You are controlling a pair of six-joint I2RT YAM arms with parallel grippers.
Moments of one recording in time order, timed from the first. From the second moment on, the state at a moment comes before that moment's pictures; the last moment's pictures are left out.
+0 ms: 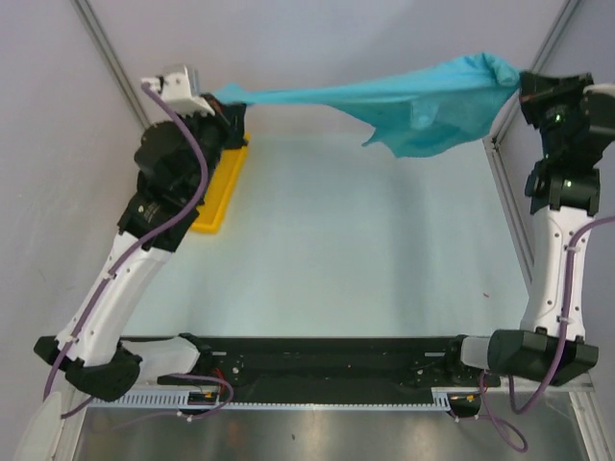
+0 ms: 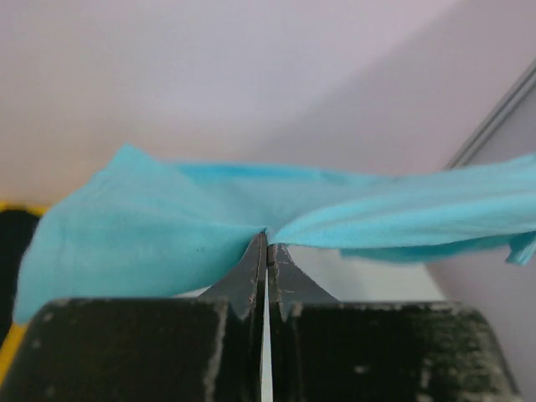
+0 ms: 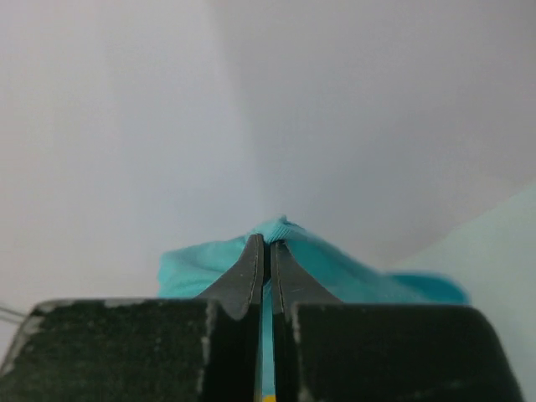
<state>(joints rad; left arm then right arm) -0.55 1.24 1.67 -0.24 -0.32 -0.26 -0.24 1.33 1.70 -0.17 -0.08 0.91</state>
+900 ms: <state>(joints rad) -0.35 1.12 0.61 -0.27 -0.26 -0.78 0.11 0.95 0.55 -0.51 -0.01 0.81</state>
